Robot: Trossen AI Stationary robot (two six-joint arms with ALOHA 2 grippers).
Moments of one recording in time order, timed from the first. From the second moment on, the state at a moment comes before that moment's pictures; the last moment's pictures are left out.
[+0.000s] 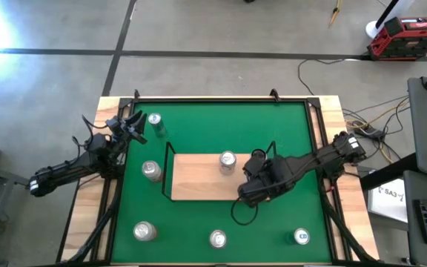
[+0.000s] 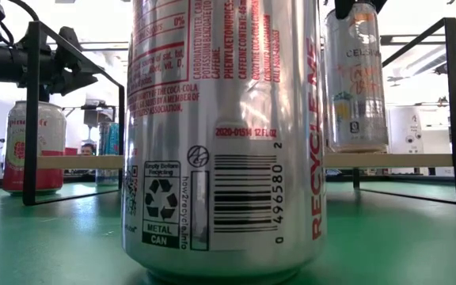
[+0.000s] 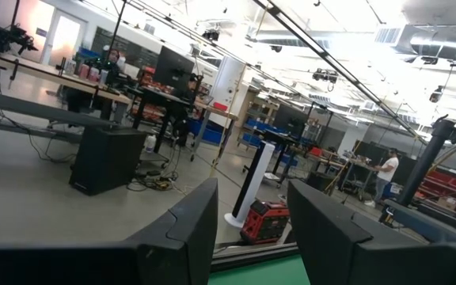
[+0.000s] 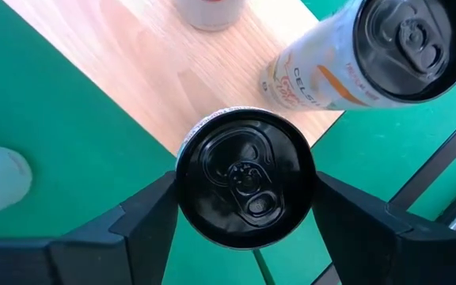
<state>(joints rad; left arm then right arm) 0.35 0.02 0.02 0.27 -0.57 -0.23 0.39 1.82 1.87 -1.57 0.24 1.18</state>
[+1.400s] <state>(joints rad) 0.35 0.02 0.02 0.27 -0.57 -0.23 0.40 1.79 1.84 -1.57 0.24 1.18</state>
